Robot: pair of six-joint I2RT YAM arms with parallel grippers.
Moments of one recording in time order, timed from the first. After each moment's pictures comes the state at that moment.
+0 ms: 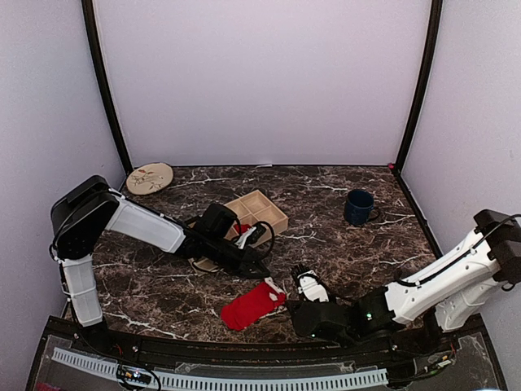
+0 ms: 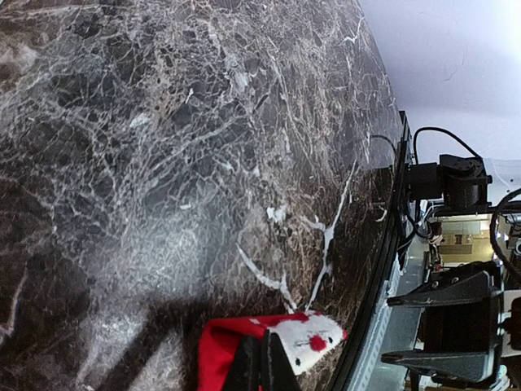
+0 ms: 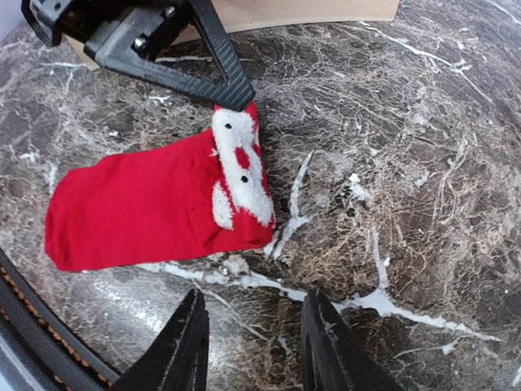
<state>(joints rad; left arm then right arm) -0.82 1.91 0.98 0.13 0.67 -0.60 1.57 1.56 0.67 -0.04 0.78 0.84</state>
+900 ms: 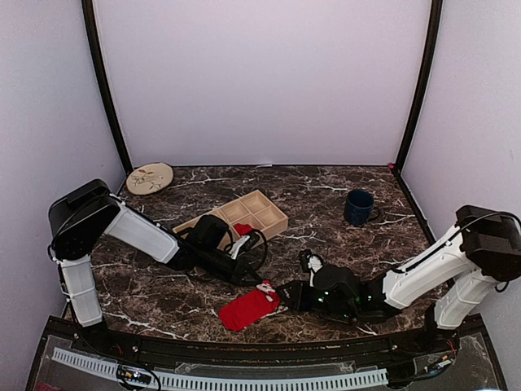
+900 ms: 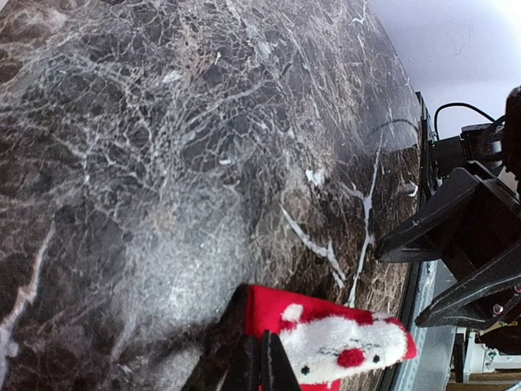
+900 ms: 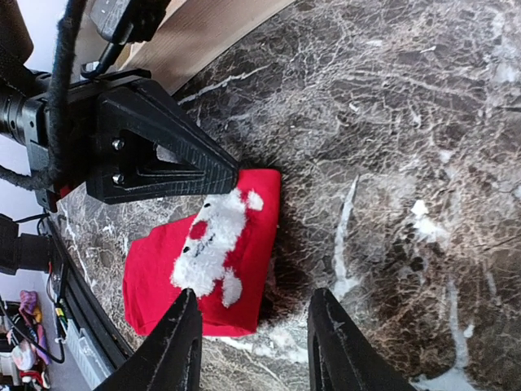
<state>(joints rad) -0.82 1.90 0.84 0.27 0.63 -0.48 1.27 1.58 0.48 0.50 0.31 1.00</state>
